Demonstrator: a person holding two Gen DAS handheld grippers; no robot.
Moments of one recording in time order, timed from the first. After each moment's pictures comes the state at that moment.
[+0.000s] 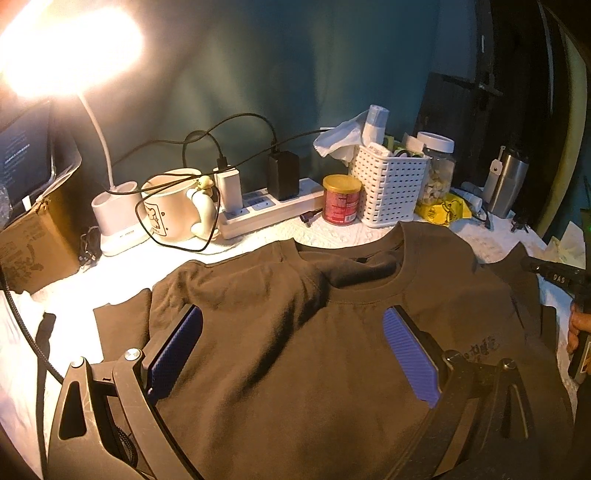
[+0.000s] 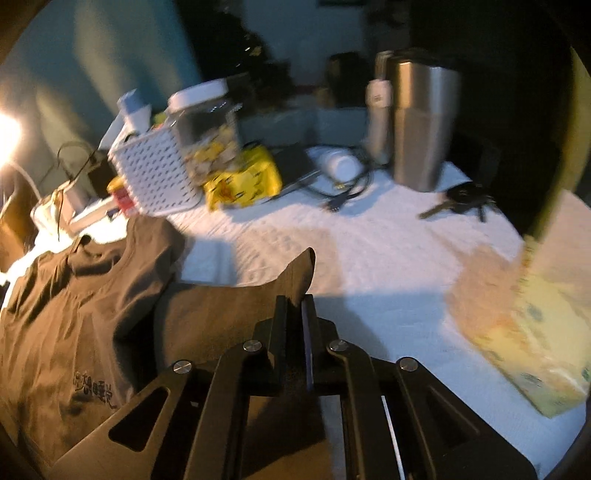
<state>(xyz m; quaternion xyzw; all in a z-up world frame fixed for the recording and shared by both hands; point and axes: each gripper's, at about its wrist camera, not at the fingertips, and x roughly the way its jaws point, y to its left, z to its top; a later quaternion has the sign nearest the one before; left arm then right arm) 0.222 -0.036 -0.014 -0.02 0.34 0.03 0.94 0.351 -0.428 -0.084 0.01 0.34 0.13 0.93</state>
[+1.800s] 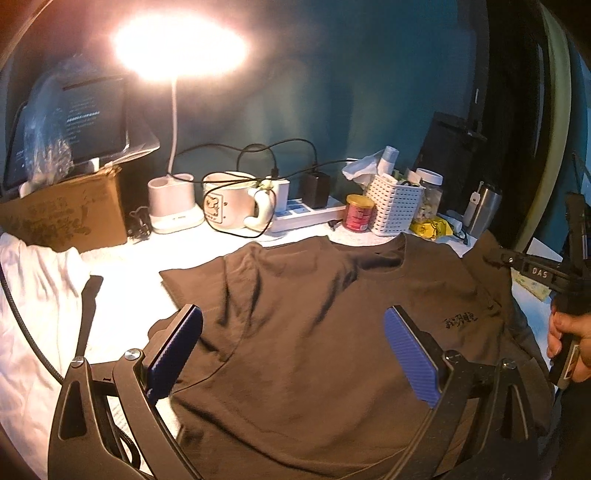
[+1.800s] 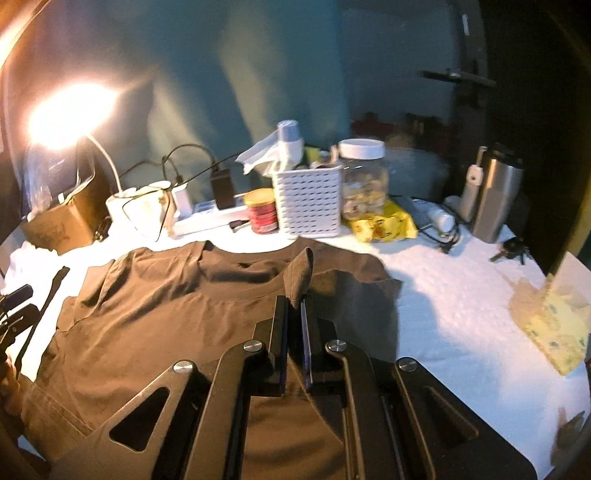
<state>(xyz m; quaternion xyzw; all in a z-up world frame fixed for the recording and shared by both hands) 0.117 0.044 -0.005 -0.09 0.28 0.01 0.95 0.246 -0.269 -0.028 -0.04 0.30 0.21 0.93</state>
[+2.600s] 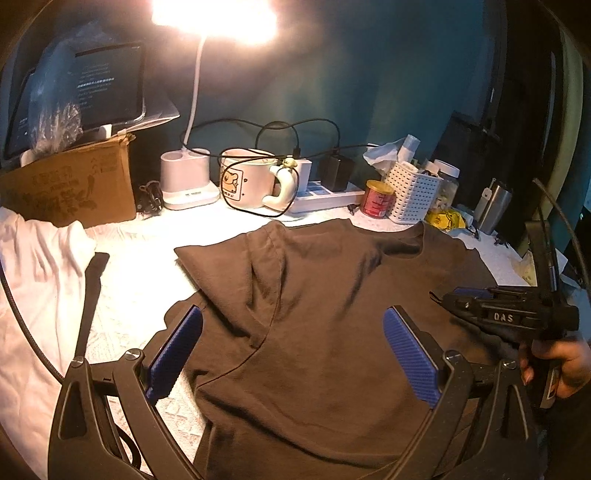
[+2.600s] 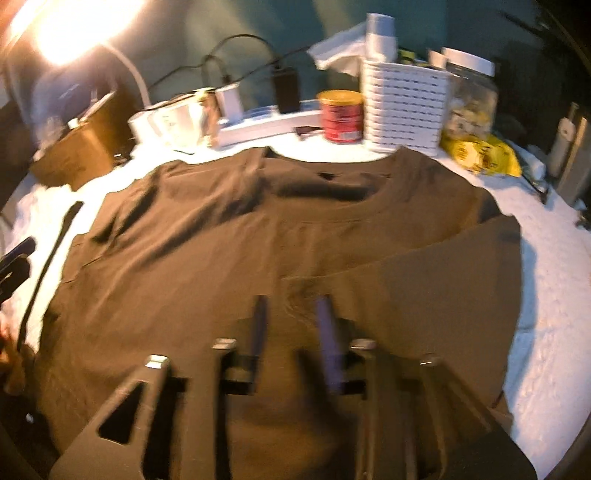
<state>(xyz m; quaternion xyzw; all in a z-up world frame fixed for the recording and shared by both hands) 0.120 0.071 -0.022 -0.10 0.31 0.01 0.95 0.255 -0.192 -0.090 -0.07 0.41 0.30 0.86</state>
